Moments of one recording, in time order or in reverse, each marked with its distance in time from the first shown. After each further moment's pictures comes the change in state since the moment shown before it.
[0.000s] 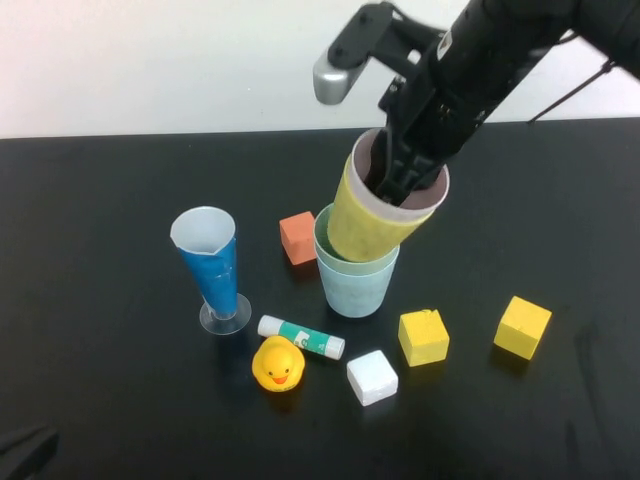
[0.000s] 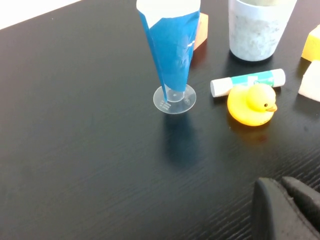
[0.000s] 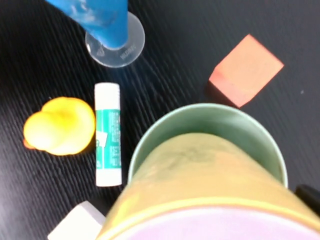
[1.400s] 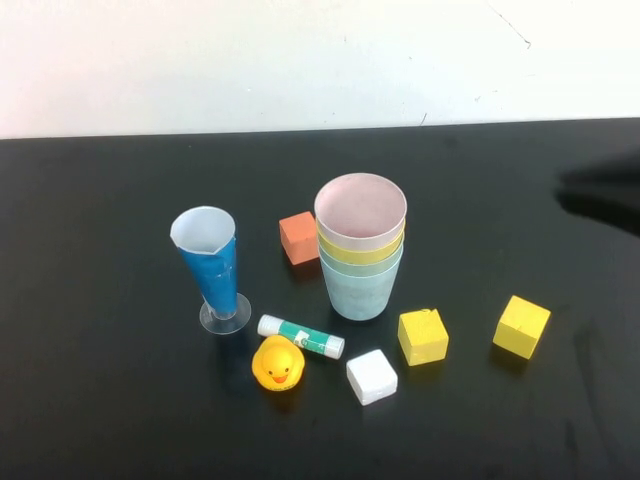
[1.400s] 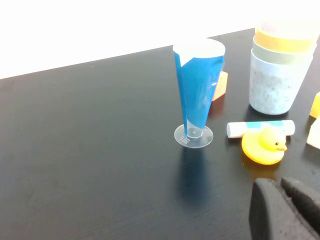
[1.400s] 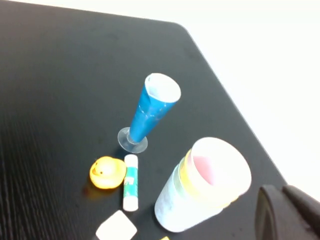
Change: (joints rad) right arm 0.001 -1.059 0.991 0.282 -0.591 -0.432; left arm 0.000 -0.340 0.139 0.102 -0.018 -0.161
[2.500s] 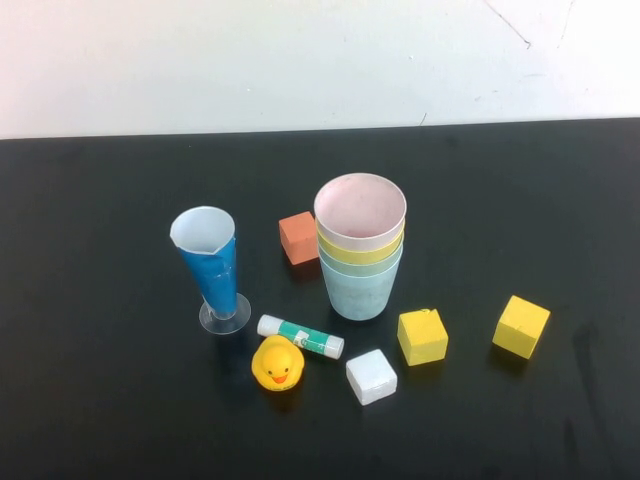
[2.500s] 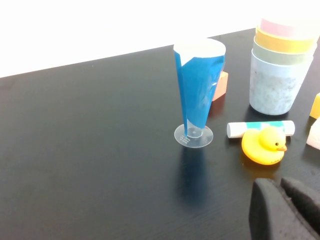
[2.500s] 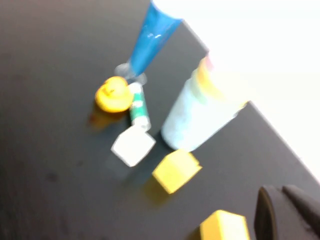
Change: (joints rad) right arm 0.000 -0.509 0.606 -0.061 -0.231 0.014; left arm 0.000 0.000 0.000 0.000 0.000 -0.005
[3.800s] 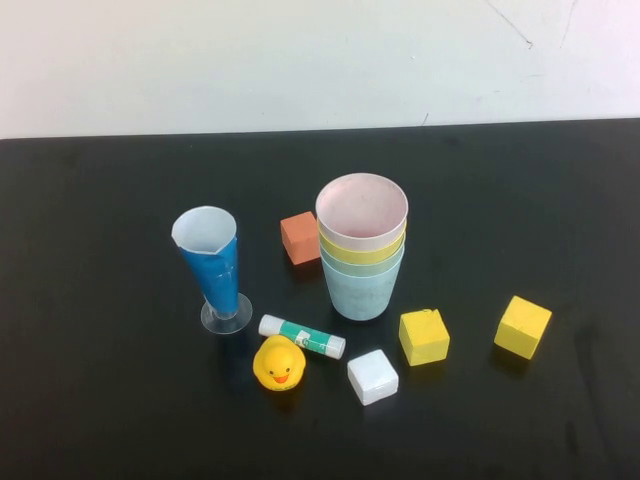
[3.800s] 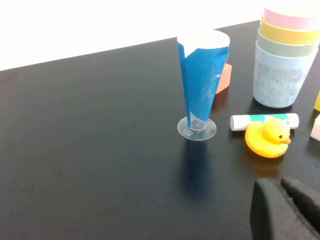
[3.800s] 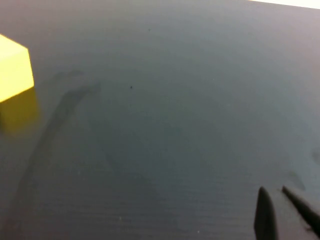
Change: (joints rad) right arm -0.557 -0.453 0.494 -0.533 -0.093 0.972; left arm 0.000 0.000 0.000 -0.002 0.018 0.001
